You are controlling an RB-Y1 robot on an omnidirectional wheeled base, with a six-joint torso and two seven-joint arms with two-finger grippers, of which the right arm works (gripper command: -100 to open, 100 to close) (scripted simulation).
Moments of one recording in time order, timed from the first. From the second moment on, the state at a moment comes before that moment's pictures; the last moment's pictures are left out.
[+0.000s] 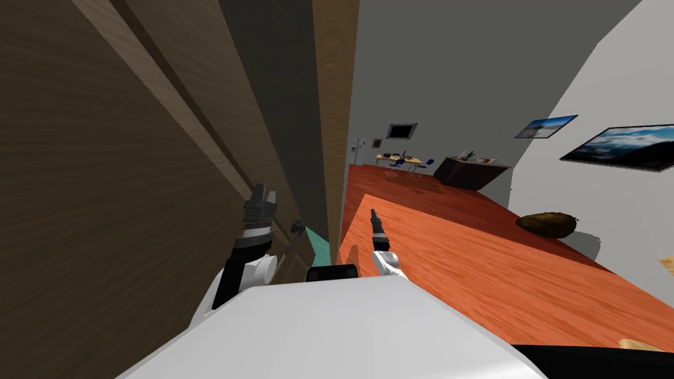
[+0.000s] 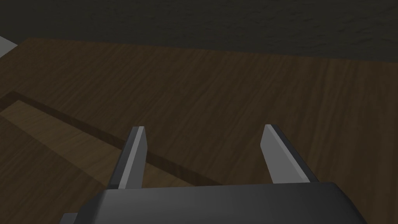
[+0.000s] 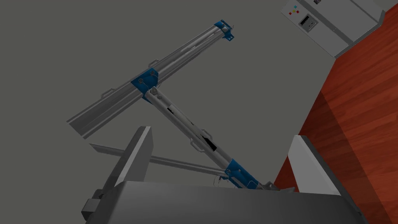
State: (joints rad) arm 0.09 -0.27 0.18 -1.14 -3.59 0.93 0.72
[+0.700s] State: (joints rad) arm 0.06 -0.27 0.20 -1.11 -3.71 0.98 0.75
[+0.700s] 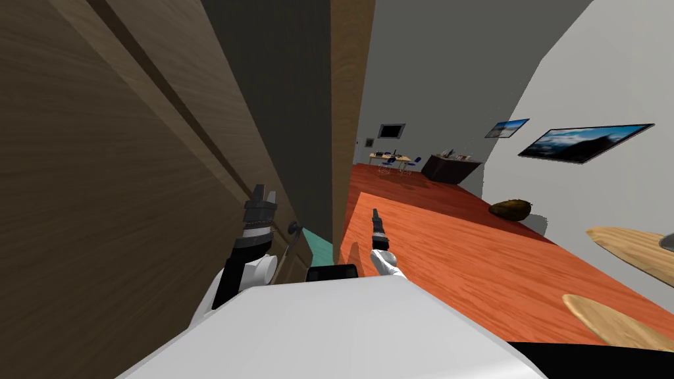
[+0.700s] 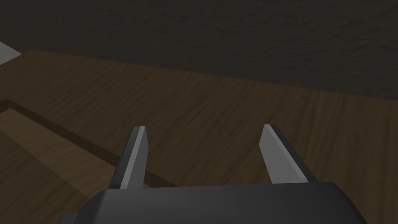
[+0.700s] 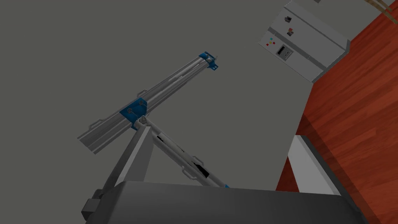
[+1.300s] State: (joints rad) arm 0.04 -0.26 0.22 -1.08 -3.82 1.02 0.77
